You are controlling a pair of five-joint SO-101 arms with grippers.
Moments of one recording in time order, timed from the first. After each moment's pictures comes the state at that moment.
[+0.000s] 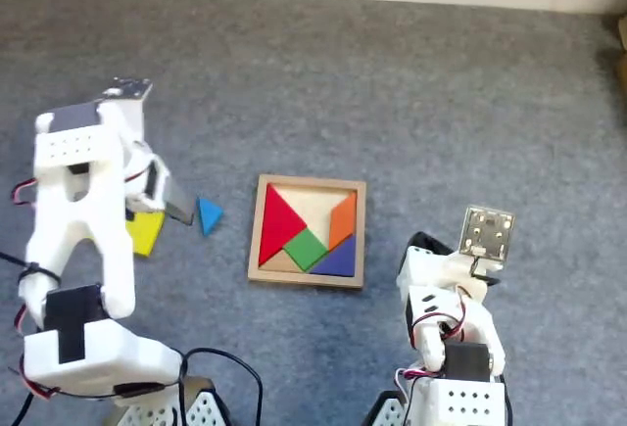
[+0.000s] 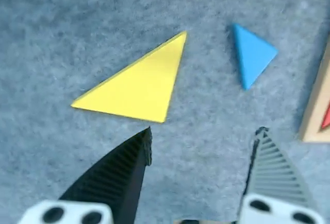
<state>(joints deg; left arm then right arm) -20.8 1.9 11.6 87.2 -12.1 -2.4 -98.6 96.1 45.9 -6.7</state>
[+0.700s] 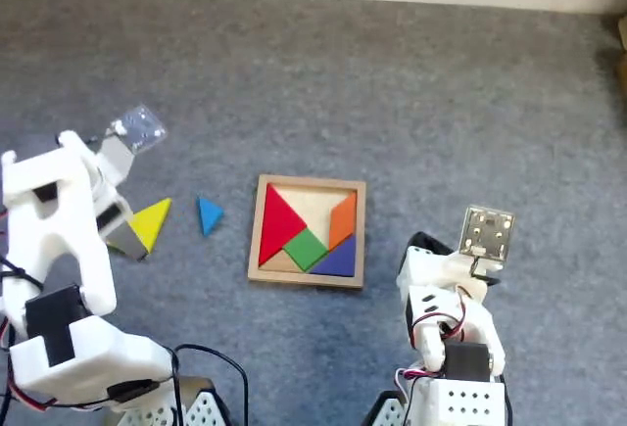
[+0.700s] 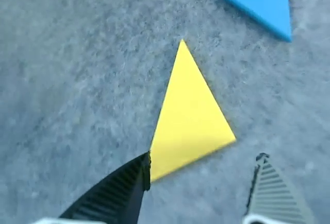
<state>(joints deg) -29.8 2.3 23.0 68.4 -64.0 -2.4 -98.6 96.1 45.9 -6.7</state>
